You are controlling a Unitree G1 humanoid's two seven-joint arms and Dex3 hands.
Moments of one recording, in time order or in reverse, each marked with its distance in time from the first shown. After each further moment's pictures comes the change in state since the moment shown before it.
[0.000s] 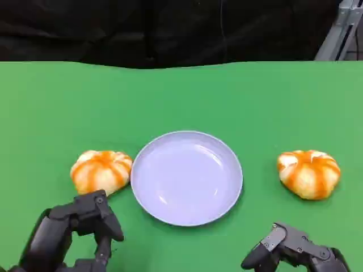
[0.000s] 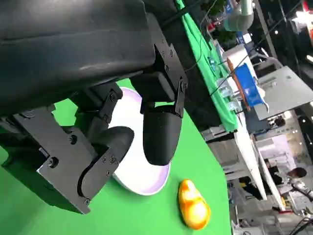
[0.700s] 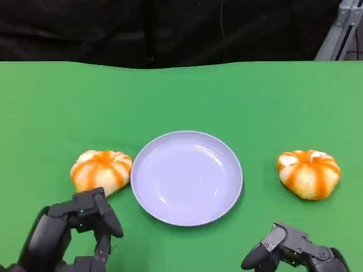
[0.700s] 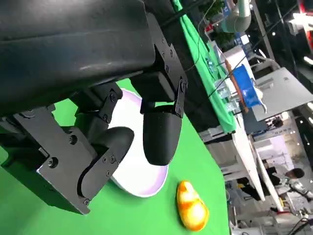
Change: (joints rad) left arm -0.013 -0.008 0.013 0.009 -0.006 -0.005 0.012; right arm 0.001 0.000 0.002 0.000 -0.002 0.000 0.000
